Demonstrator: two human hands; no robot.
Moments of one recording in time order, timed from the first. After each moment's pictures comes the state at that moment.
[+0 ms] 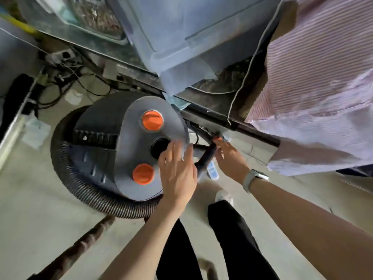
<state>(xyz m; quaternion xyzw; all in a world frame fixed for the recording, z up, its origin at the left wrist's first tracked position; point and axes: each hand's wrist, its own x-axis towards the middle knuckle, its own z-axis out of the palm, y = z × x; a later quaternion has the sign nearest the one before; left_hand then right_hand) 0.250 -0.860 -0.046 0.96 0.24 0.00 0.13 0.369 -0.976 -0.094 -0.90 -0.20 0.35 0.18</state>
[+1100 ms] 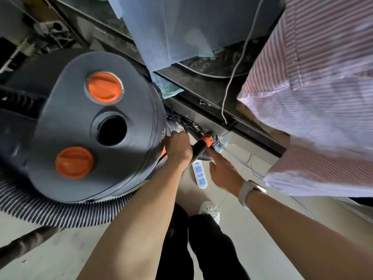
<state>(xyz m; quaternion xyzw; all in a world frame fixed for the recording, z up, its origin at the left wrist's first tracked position) 0.355 -0.892 -0.185 0.86 0.39 -0.24 0.22 0.393 -1.033 -0.181 -0.83 -0.26 0.46 0.18</state>
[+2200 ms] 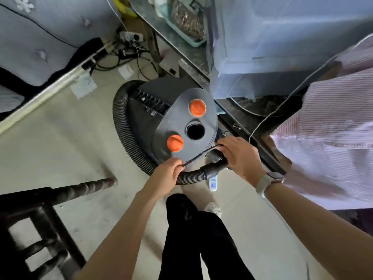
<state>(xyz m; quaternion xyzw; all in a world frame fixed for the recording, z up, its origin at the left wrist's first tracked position) 0.137 -0.862 -0.013 0.80 0.40 -0.04 0.44 0.352 -0.953 0.016 -0.79 -0.55 0.23 0.13</state>
